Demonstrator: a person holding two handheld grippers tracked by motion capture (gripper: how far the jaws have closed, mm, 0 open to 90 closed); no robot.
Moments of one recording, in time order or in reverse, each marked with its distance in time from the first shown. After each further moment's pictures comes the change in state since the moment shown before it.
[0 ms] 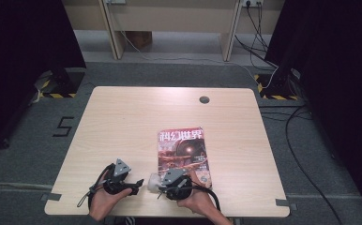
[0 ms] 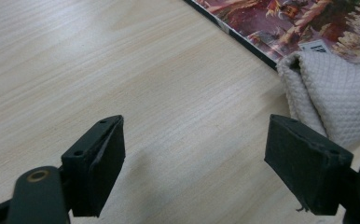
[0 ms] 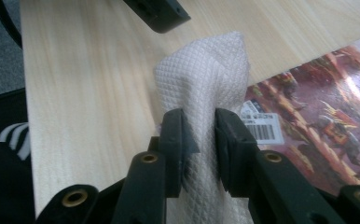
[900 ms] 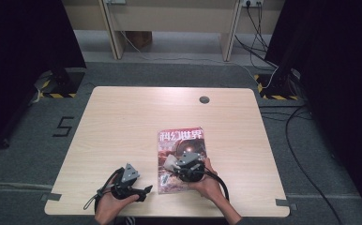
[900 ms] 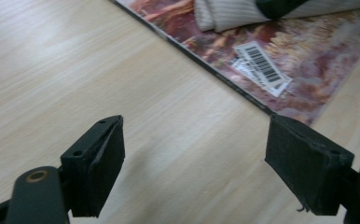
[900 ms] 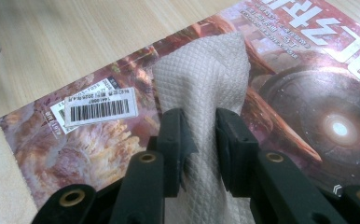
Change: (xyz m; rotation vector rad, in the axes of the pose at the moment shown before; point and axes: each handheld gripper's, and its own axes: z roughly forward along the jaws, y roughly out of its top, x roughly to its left) left arm -0.023 0.003 0.003 -0.011 -0.085 0.060; right arm -0.057 -0.015 -0.009 0.005 -0.170 0.113
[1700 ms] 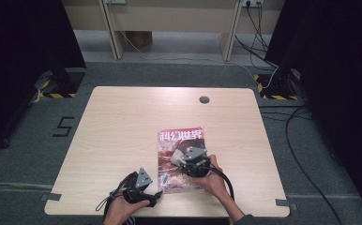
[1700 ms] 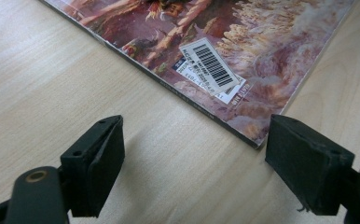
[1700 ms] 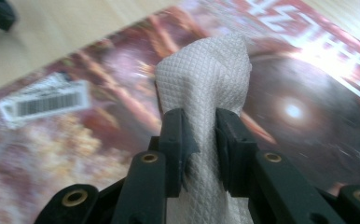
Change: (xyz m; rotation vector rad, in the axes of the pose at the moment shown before) left arm -0.032 0.005 0.020 0.029 -0.043 0.090; right arm -0.020 -0.006 -0.003 0.007 -0.051 0.037
